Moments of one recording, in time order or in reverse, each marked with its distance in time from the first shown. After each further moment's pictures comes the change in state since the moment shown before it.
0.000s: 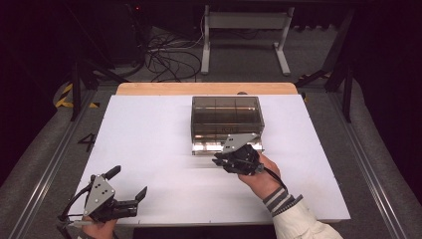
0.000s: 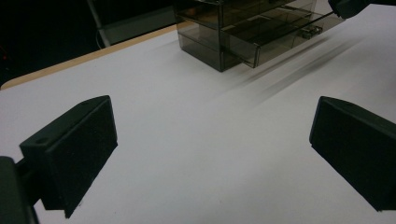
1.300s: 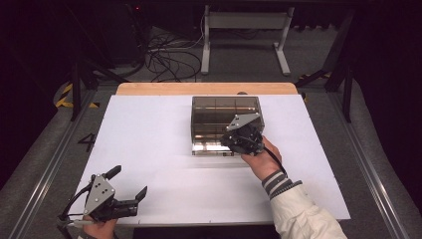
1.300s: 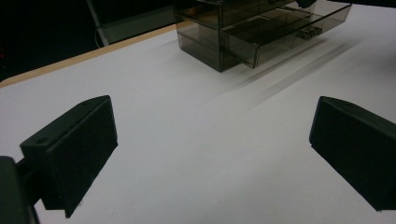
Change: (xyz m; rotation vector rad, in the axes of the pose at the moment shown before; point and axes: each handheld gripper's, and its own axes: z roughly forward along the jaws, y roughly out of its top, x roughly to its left) left arm 0.001 0.000 0.001 -0.001 -0.005 -0.009; right arm -0.055 0.002 0.012 0.041 -0.101 0.128
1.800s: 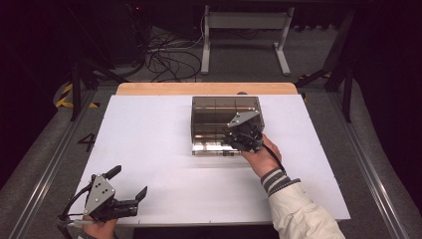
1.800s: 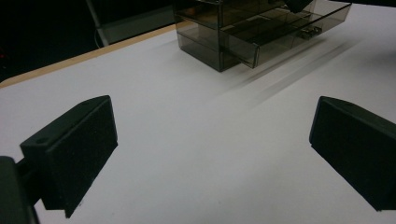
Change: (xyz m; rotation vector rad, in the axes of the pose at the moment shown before) left arm 0.000 0.000 0.000 0.000 0.000 -0.002; right arm -0.011 -0.003 0.011 0.029 -0.035 0.044
